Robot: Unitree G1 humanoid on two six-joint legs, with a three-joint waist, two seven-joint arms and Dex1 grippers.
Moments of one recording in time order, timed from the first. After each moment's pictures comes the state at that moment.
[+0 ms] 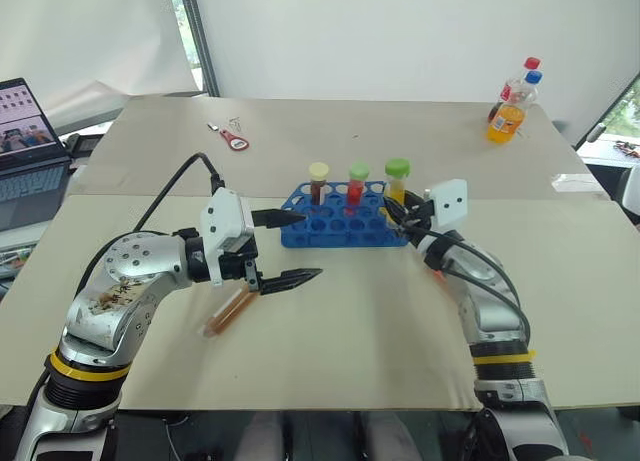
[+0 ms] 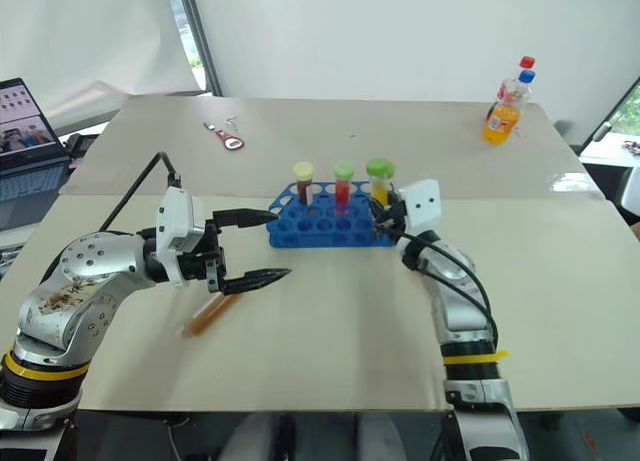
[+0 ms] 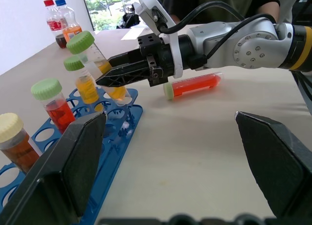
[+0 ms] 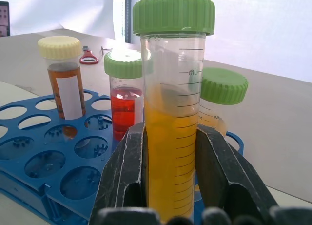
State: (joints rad) left arm -0.39 0.70 0.00 -0.42 -0.55 0.47 -0.97; right arm -0.48 -0.25 -0.05 0.10 0.11 0.16 0.40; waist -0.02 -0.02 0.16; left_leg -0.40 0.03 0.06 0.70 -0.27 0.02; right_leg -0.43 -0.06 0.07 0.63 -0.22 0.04
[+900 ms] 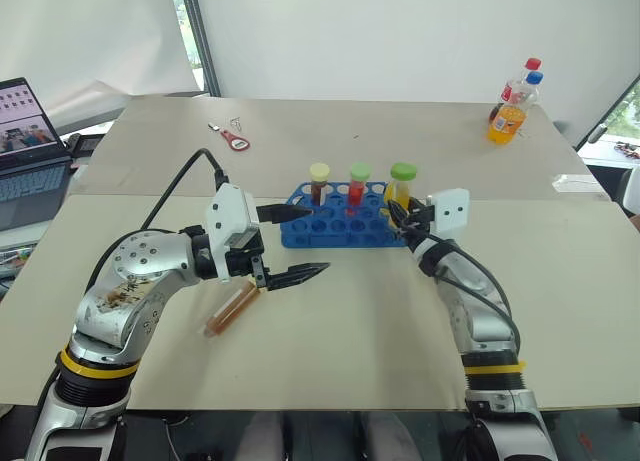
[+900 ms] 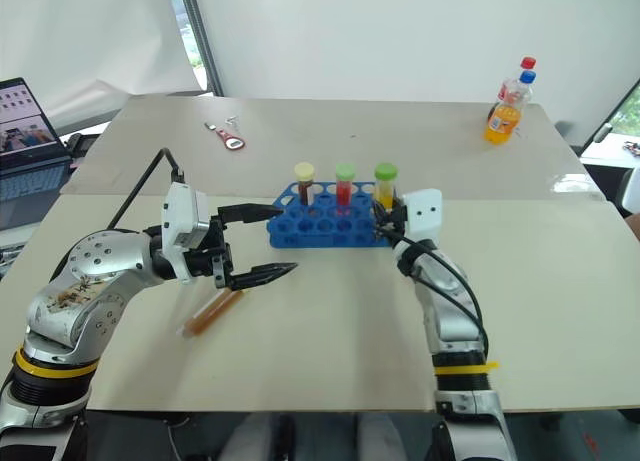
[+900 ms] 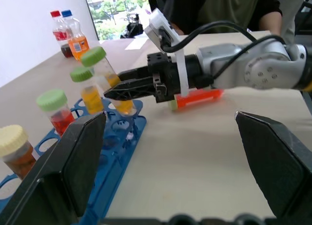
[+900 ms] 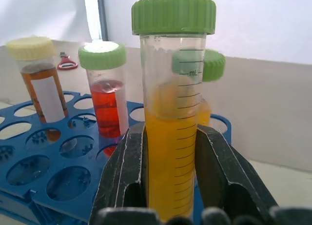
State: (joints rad) left arm -0.41 0.64 -0.01 -0.42 -0.55 0.48 -0.91; right arm -0.41 -0.16 -0.09 0.07 0.16 0.17 0.30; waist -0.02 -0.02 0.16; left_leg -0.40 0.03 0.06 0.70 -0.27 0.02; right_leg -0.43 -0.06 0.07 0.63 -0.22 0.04
